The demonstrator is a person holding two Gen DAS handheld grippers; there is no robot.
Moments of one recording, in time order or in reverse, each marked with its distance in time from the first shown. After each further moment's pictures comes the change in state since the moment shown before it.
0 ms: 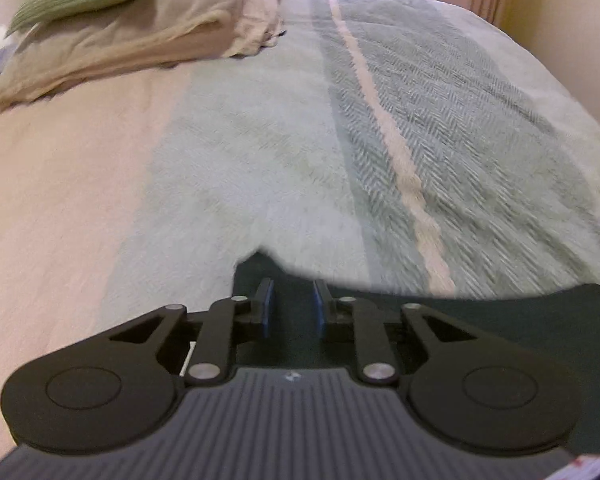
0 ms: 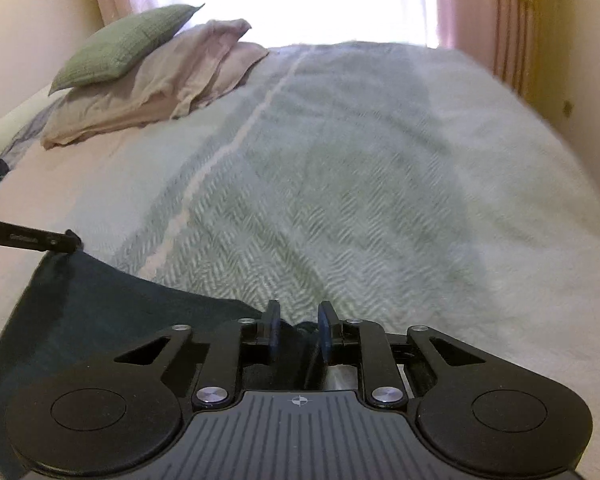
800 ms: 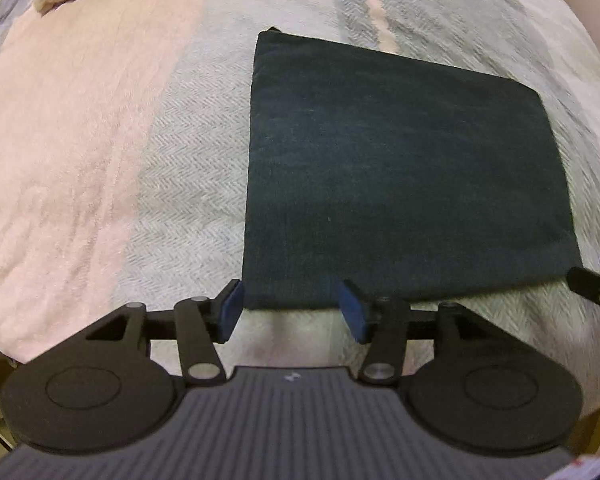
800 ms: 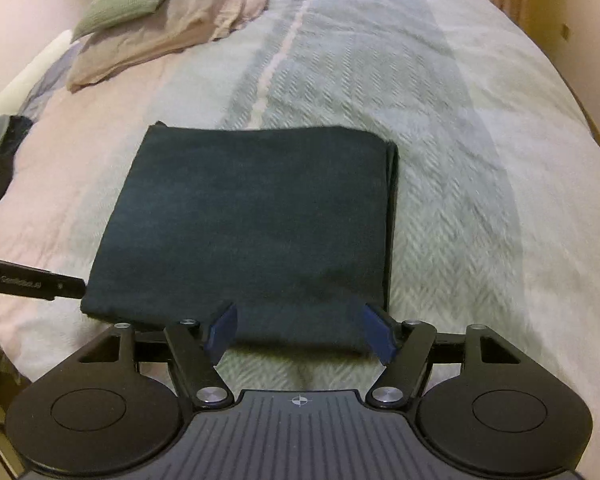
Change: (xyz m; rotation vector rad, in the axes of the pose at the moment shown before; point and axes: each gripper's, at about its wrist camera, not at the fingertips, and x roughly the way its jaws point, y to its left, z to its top) left arm -0.144 -0.037 -0.104 0.002 0.341 0.078; right arm -0.115 0.100 -0.066 0.090 0.276 0.007
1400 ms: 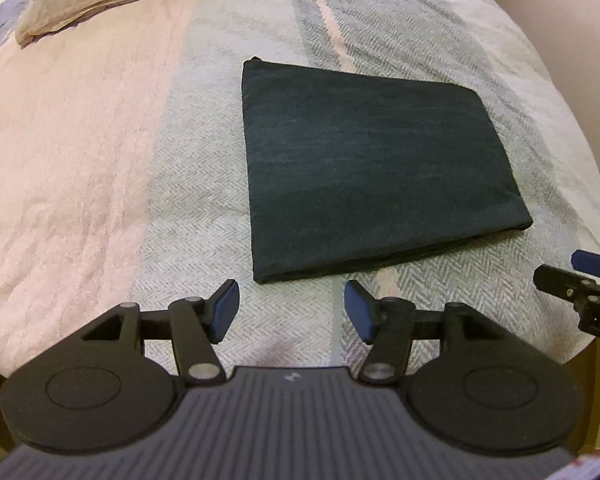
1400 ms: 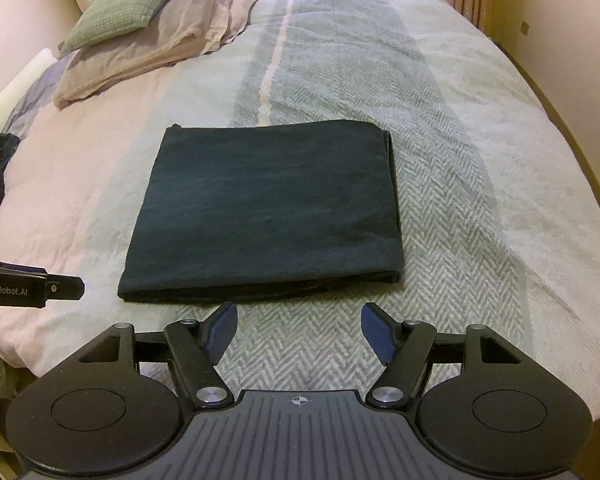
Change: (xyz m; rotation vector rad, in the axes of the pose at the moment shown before) left arm -0.050 0.038 -0.032 0.080 -0.106 -0.126; right arm -0.048 0.062 -0.038 0.069 -0.045 -0.074
